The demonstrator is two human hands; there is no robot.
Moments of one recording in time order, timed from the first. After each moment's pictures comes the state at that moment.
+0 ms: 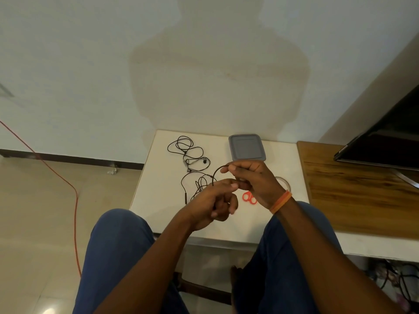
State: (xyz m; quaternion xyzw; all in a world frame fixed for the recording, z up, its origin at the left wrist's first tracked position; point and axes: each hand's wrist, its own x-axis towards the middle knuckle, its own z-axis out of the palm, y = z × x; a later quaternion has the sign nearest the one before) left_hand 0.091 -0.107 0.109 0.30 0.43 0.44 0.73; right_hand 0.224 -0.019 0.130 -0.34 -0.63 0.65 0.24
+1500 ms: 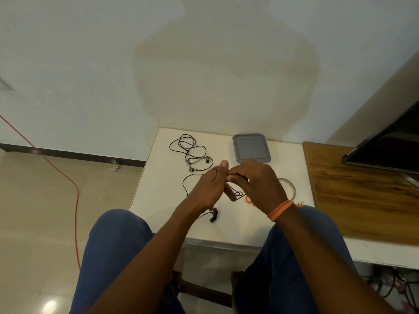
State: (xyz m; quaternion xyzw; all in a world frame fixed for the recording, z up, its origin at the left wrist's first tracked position) left_hand 0.082 -0.080 0.108 0.43 0.67 0.36 0.48; right_hand 0.219 -0.013 0.111 -0.31 -0.90 0.21 0.24
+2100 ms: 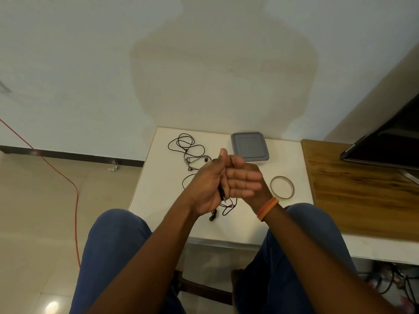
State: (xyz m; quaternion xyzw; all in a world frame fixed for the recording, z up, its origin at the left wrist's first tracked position) left_hand 0.088 -0.080 0.133 0.25 0.31 0.55 0.73; right_hand 0.201 -0.024 0.109 -0.41 -0.77 0.42 0.24
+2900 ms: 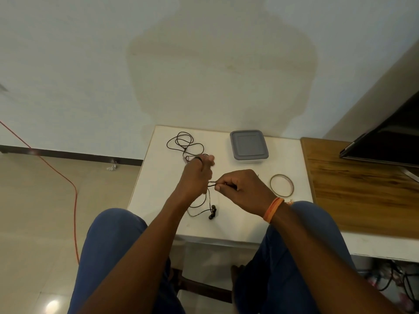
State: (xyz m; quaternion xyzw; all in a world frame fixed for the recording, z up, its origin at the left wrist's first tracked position) left_hand 0.058 -0.067 0.095 0.39 0.73 0.39 0.41; right_hand 0.210 -0.030 0.110 -0.32 -0.87 0.34 0.12
